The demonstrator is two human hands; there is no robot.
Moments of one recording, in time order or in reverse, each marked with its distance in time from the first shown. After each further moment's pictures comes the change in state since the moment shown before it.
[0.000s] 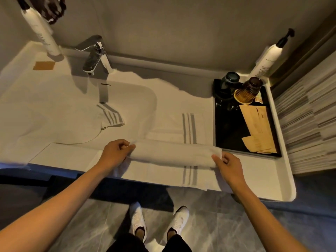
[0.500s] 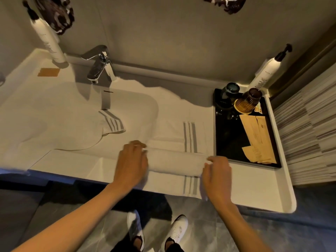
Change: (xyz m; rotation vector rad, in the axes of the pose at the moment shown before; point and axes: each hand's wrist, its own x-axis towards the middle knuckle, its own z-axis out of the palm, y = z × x) left_hand -0.031 0.019 0.045 0.531 0.275 0.555; right_hand -0.025 -0.028 0.037 -0.403 0.222 -0.454
